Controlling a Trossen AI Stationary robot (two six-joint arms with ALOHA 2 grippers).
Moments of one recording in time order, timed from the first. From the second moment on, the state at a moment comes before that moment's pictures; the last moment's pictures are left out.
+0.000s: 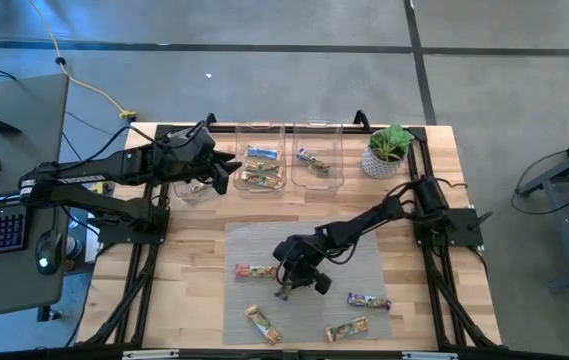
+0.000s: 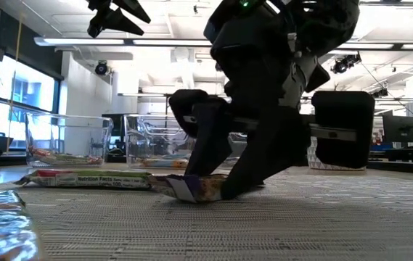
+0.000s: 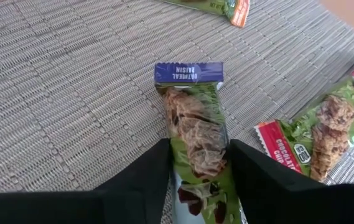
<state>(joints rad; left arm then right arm) 0.12 0.93 0.98 -0.50 -0.32 -0.51 0.22 2.09 1.13 0.09 -0.36 -0.63</state>
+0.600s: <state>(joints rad) 0.12 0.93 0.98 -0.50 -0.33 -0.51 0.22 1.77 1.12 -0.16 0.02 -0.69</state>
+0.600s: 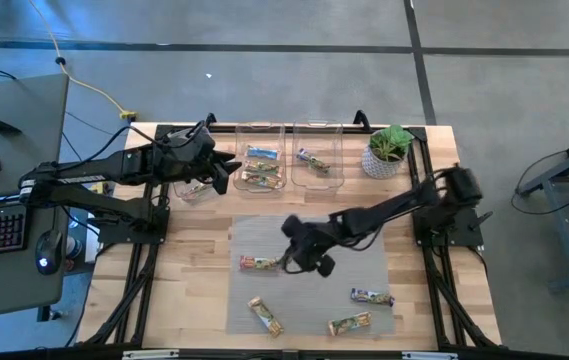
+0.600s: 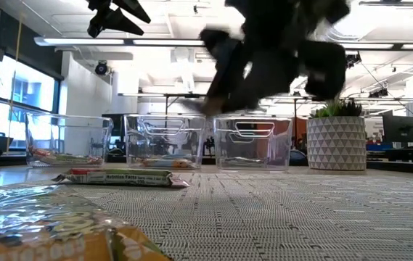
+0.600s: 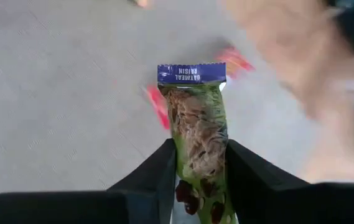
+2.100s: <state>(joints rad) 0.12 0.93 0.98 -0.50 -0.34 -0.54 -0.54 1.53 0.81 0.17 -0.19 -0.44</state>
